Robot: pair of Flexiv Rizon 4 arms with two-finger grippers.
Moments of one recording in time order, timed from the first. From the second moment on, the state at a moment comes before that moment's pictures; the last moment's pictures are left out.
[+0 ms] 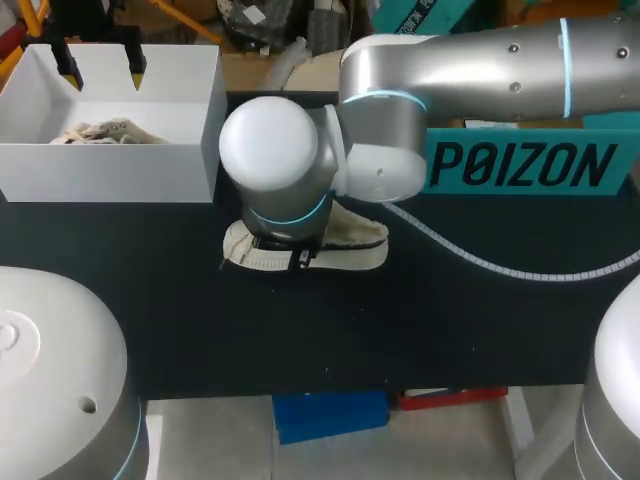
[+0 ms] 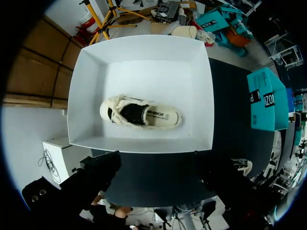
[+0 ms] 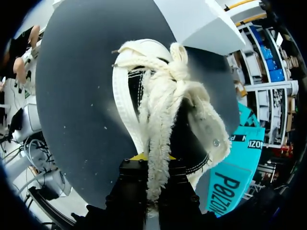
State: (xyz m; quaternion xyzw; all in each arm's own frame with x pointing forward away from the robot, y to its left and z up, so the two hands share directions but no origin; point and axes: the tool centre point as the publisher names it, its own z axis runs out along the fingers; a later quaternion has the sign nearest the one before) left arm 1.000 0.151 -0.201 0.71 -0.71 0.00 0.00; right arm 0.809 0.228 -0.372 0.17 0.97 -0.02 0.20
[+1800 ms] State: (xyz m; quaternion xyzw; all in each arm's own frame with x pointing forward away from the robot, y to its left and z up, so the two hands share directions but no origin) left arm 1.000 0.151 -0.201 0.71 -0.71 0.00 0.00; right arm 0.792 0.231 -0.319 0.04 0.98 0.15 0.07
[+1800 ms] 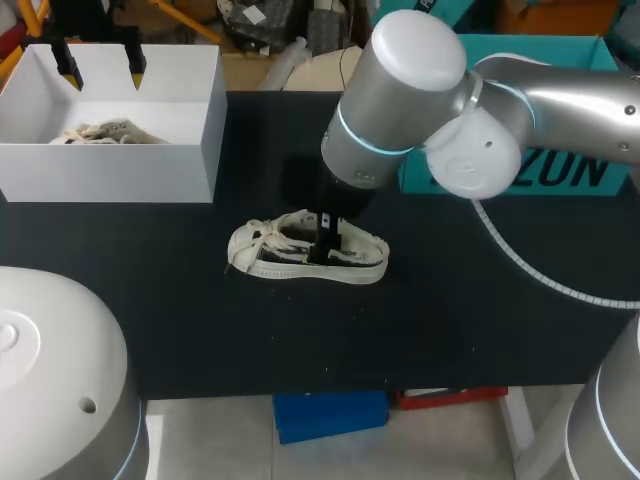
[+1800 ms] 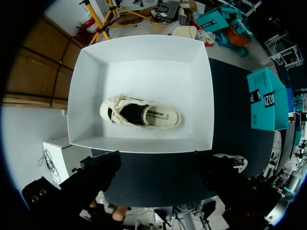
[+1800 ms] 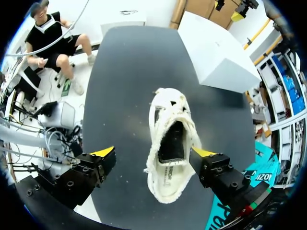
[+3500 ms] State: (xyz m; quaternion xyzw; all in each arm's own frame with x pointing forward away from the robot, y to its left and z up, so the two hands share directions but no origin) left arm 1.000 0.151 -0.201 0.71 -0.71 0.00 0.00; right arm 0.830 0.136 -0.368 0.05 0.95 0.30 0.09
